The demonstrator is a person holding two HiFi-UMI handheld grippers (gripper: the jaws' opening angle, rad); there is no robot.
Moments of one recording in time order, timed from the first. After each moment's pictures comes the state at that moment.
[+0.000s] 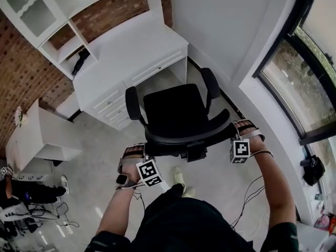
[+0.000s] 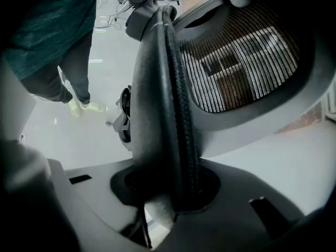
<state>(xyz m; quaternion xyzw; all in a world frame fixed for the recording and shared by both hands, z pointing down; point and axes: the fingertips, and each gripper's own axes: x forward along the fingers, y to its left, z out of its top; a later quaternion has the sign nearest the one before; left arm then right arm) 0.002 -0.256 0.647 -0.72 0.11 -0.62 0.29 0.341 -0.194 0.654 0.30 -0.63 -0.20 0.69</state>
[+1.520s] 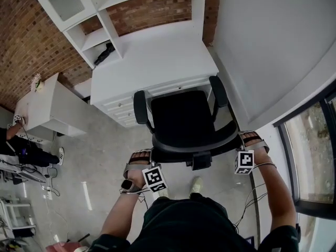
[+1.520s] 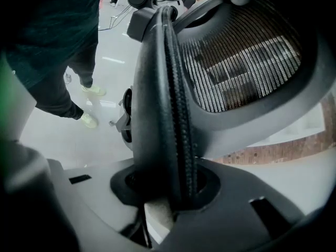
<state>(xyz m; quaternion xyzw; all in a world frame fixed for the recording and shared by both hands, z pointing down) 0.110 -0.359 0.647 -0.69 0.23 -0.66 0.19 0.450 -0.399 0.656 0.19 -0.68 -0.29 0.65</state>
